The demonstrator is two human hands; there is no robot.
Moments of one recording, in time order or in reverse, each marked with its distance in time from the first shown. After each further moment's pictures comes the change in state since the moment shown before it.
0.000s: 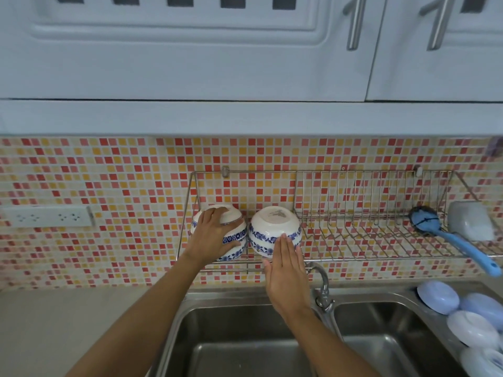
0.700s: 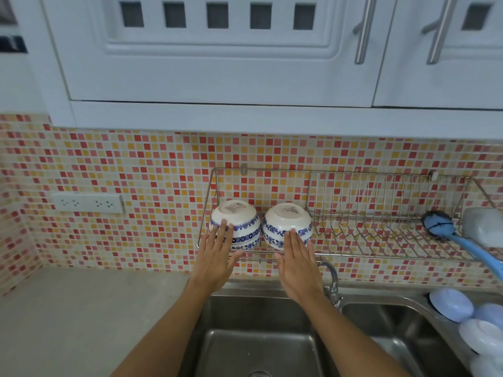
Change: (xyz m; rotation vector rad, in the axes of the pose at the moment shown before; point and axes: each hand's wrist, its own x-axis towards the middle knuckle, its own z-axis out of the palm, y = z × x) left_hand -0.088 0.027 0.014 -0.116 -0.098 -0.277; right_hand 0.000 0.008 -0.017 0.022 -0.204 -0.103
